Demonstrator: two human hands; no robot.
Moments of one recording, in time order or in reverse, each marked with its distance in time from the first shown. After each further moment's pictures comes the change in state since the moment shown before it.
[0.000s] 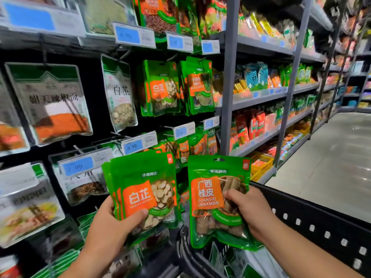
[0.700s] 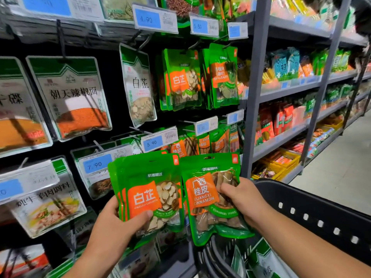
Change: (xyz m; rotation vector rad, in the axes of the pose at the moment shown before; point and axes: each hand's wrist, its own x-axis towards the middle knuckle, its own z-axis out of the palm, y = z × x) left_hand 0.014 -0.008 -0.028 0.062 0.060 -0.044; right_hand 0.052 0.016 0.061 -0.161 -0.193 0.041
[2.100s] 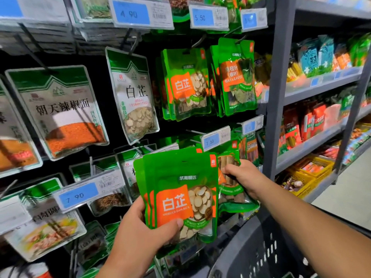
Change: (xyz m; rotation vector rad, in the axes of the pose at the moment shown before) left_hand 0.033 0.046 0.061 -0.005 -0.050 0.048; right_hand 0.153 -0.016 -0.006 0.025 -0.141 -0.023
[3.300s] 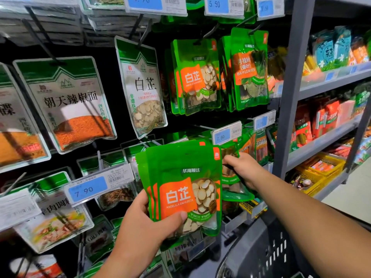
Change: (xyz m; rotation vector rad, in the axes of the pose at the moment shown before) left_hand 0.007 -0.005 -0.011 -0.062 0.002 -0.005; right_hand 0.031 0.003 0.021 0.010 -0.028 0.038
